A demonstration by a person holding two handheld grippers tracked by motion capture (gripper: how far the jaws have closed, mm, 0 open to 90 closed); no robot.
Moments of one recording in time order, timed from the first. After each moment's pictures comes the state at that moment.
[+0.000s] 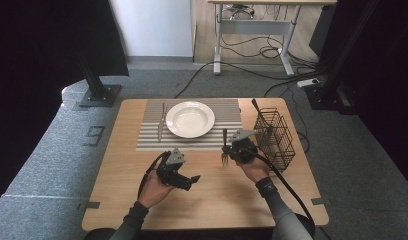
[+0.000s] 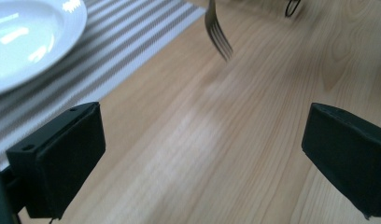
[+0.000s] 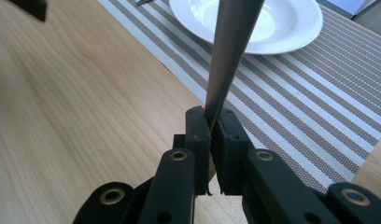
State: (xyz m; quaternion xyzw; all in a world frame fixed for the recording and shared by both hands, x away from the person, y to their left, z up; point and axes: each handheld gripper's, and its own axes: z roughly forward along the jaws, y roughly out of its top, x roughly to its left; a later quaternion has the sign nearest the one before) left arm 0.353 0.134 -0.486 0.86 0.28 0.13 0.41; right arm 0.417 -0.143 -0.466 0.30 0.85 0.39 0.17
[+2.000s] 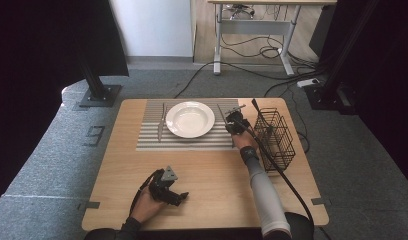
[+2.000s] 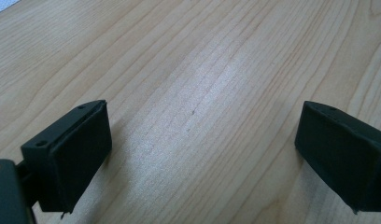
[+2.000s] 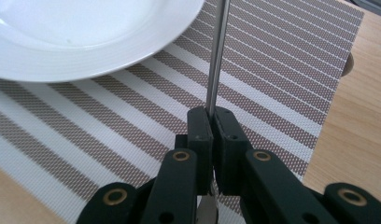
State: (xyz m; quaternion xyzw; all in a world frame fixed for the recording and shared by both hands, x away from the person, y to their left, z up) left arm 0.338 0.162 -0.549 0.88 0.30 0.11 0.34; right arm 0.554 -0.133 -0.504 0.44 0.83 0.29 0.20
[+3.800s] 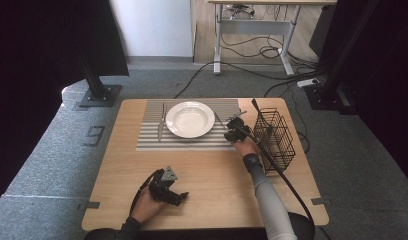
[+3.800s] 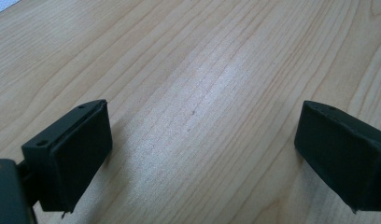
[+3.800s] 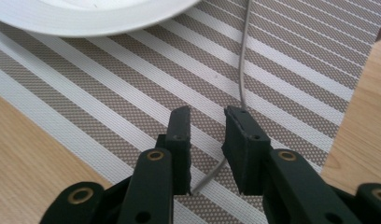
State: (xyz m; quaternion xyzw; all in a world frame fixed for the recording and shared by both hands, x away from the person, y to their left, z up) left arm 0.338 0.162 -0.549 0.88 0.30 0.11 0.34; right arm 0.529 -0.137 -0.511 0.44 0.83 0.29 0.17
